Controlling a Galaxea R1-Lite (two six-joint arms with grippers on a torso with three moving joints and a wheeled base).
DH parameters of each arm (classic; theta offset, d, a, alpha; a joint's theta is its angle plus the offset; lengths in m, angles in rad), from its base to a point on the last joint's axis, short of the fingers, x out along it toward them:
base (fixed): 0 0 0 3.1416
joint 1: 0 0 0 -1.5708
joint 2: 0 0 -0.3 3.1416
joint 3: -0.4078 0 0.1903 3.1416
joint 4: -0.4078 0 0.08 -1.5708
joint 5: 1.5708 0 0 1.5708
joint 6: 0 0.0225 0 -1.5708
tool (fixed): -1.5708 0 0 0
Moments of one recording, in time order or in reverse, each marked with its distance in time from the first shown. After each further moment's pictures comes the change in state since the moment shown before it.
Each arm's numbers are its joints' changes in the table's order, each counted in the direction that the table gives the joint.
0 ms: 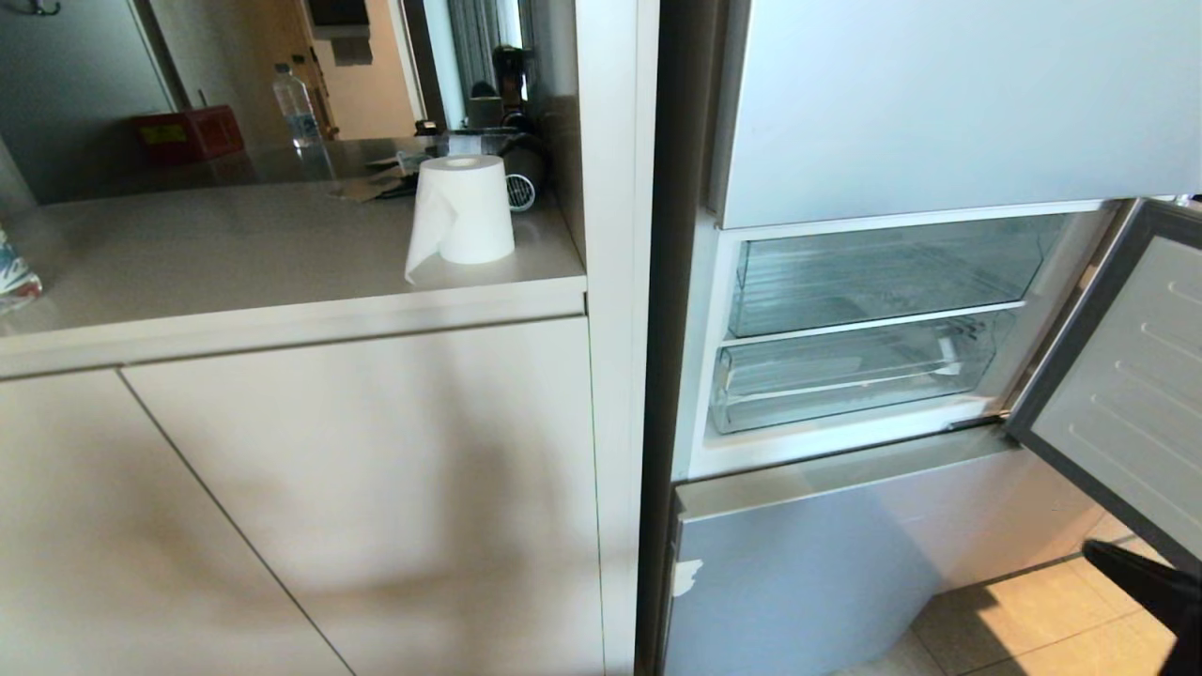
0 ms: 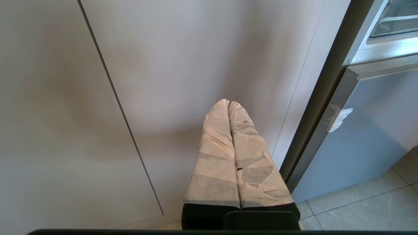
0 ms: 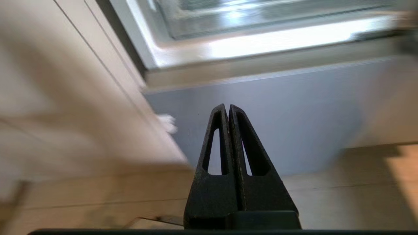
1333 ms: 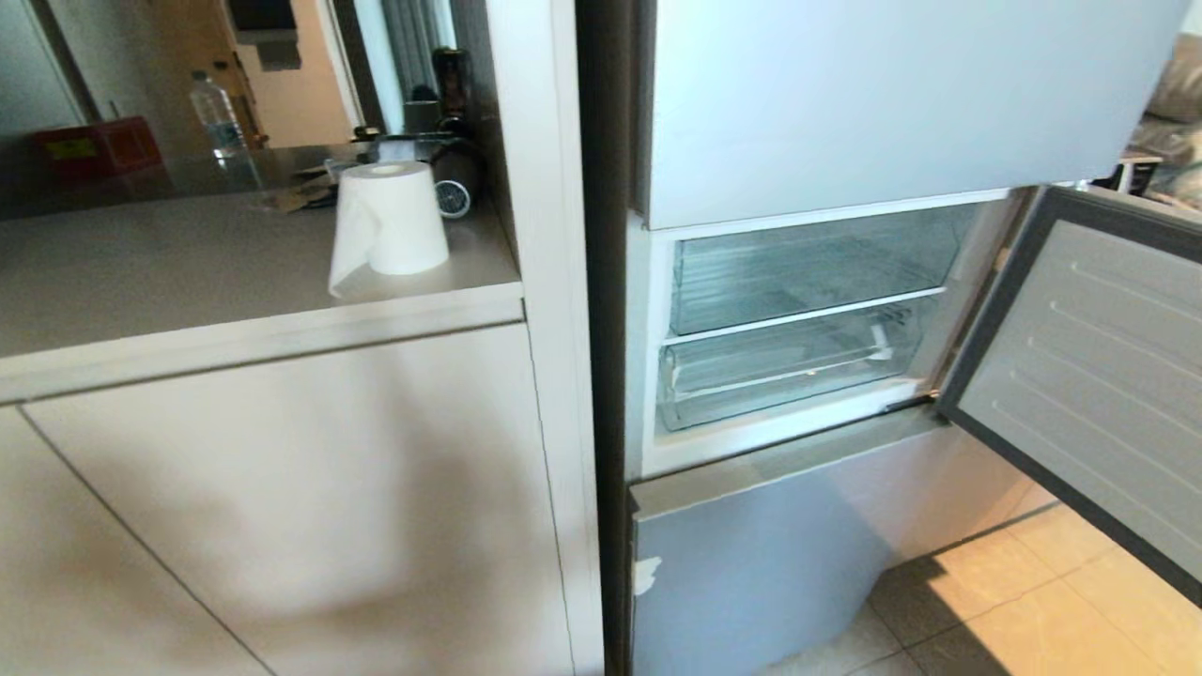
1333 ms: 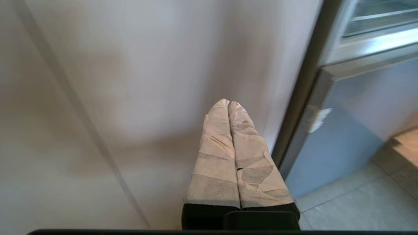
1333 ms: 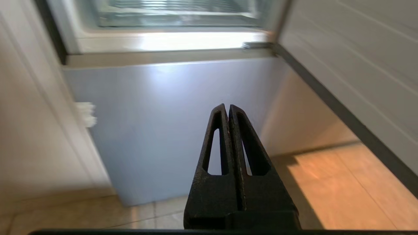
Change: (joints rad) left arm 0.000 0.000 0.000 0.000 0.000 0.000; right arm 0.084 0.840 0.145 -0.482 -0.078 -0.188
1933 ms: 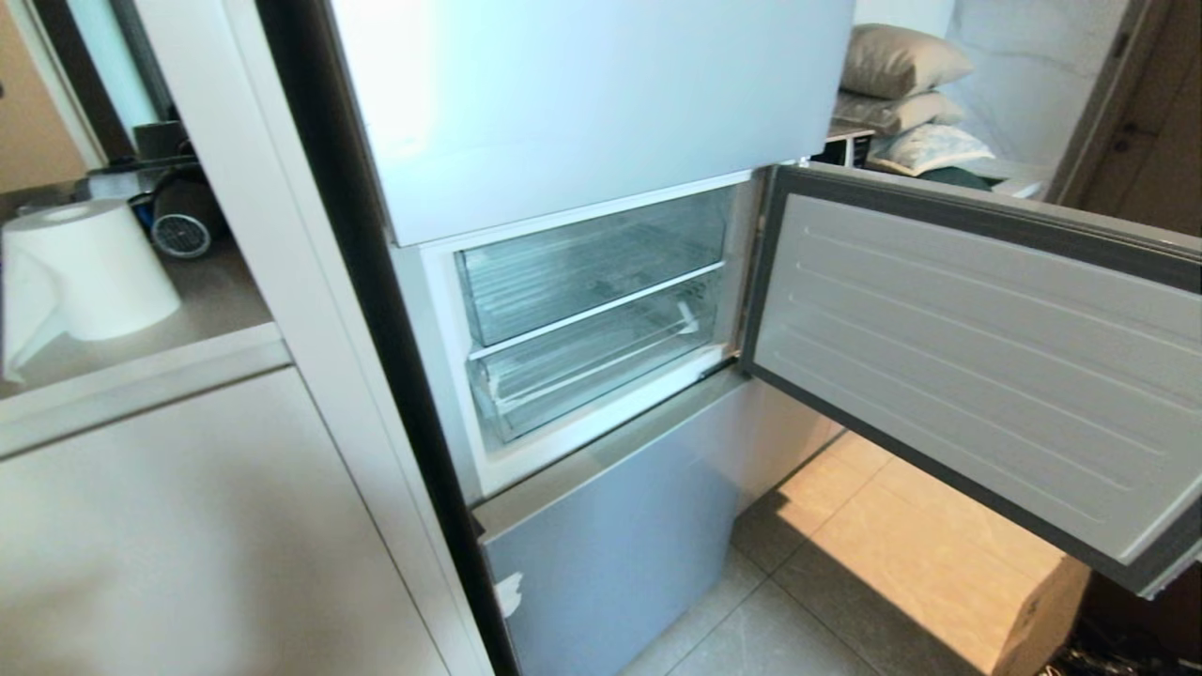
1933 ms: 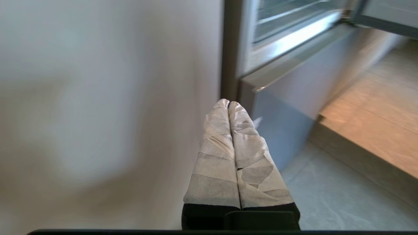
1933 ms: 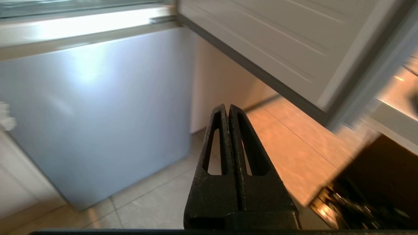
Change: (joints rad) left arm 0.000 0.000 0.000 0.000 0.000 0.000; right arm 0.000 0.000 0.000 0.000 -0.004 0.014
